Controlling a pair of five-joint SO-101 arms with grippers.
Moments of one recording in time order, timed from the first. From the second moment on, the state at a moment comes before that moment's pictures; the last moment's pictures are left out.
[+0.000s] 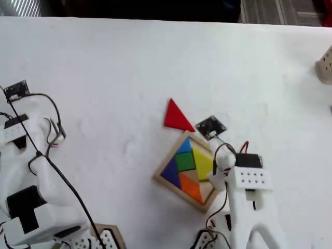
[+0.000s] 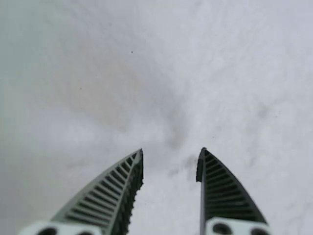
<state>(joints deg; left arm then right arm) -32.5 -3.5 37.3 51.6 1.9 -1.1 -40.6 65.8 67.4 37.5</state>
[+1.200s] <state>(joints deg) -32.5 -3.5 37.3 51.6 1.9 -10.4 -32.0 62.9 58.7 29.7</state>
